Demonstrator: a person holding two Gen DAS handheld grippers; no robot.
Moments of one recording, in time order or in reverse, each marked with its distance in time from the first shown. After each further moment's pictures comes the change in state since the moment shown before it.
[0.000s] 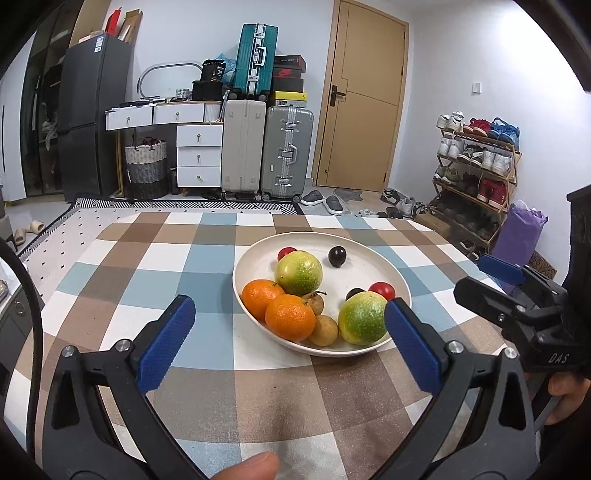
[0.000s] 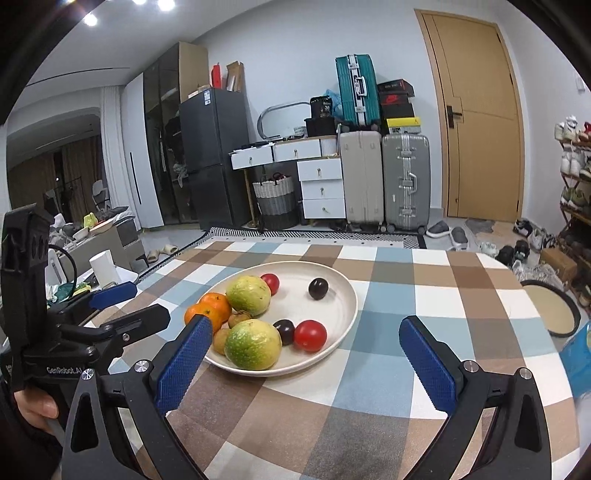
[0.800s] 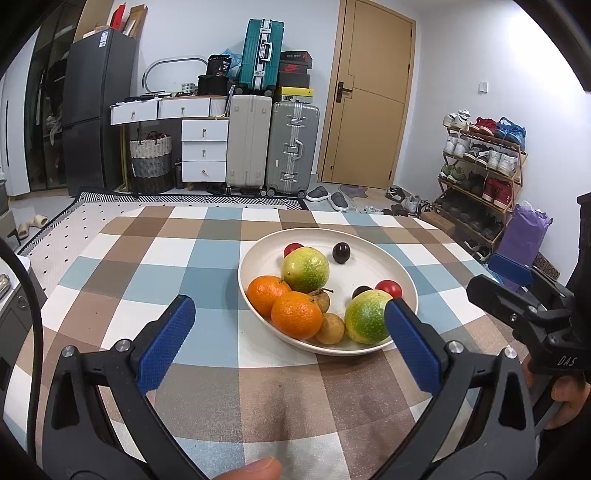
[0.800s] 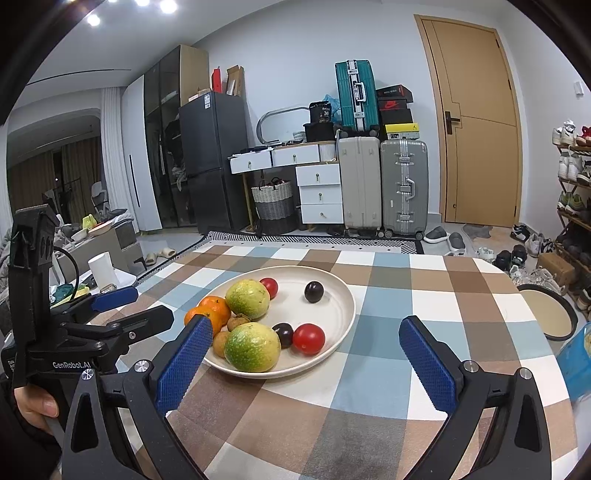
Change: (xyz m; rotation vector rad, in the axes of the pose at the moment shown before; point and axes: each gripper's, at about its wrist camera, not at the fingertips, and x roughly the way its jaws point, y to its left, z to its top) left arm 0.012 0.002 0.004 -0.003 0.022 0.021; right arm -0.002 -0.001 -0.001 0.008 -0.013 0.000
